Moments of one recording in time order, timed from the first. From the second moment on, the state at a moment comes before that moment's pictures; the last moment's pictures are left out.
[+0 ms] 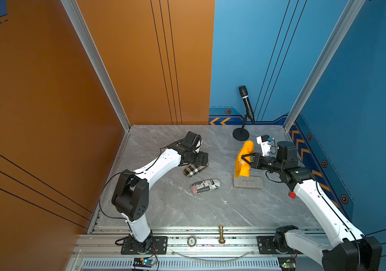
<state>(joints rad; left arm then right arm) -0.55 1.75 1.40 -0.66 0.08 -0.21 0.18 1.10 0.93 -0.37 -0.62 0.46</state>
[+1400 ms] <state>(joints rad) -0.47 1.94 1.30 -0.61 0.05 0.39 0.21 1.17 0.95 -0.39 -0.58 0.42</state>
